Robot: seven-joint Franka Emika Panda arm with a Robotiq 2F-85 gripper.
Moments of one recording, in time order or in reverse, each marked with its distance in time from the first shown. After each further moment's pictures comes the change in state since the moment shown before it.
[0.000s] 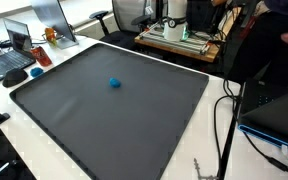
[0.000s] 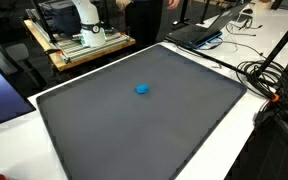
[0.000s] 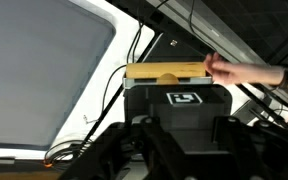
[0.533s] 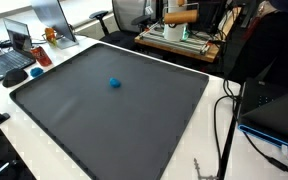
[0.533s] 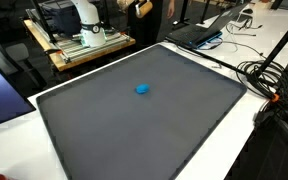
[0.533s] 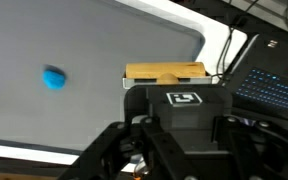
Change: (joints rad) arm -0.220 0.154 0.056 0.005 -0.248 0.067 0.048
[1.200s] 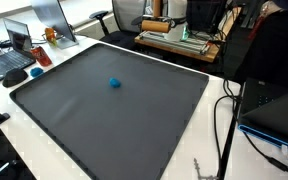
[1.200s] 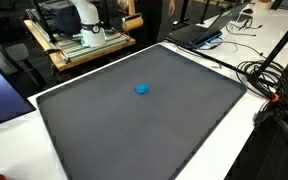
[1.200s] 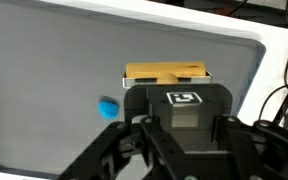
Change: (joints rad) arm -0.124 0.245 0.024 0.116 -0.174 -0.037 0.123
